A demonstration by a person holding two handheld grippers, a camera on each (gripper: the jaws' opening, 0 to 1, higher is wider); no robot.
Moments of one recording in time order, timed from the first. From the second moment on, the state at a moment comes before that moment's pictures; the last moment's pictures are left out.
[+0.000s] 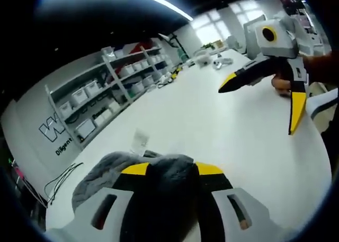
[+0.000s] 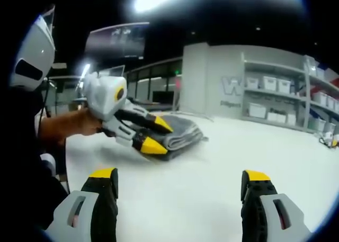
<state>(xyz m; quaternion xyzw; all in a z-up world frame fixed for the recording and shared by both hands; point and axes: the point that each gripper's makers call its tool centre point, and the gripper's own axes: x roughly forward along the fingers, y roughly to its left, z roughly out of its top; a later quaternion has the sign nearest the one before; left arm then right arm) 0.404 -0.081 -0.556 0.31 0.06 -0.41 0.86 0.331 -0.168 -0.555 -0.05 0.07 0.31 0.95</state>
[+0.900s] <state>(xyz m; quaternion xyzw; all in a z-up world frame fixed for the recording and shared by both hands) 0.400 -0.081 -0.553 0.23 0.06 -0.42 0.87 0.330 -0.161 -0.560 -0.07 0.07 0.32 0.94</state>
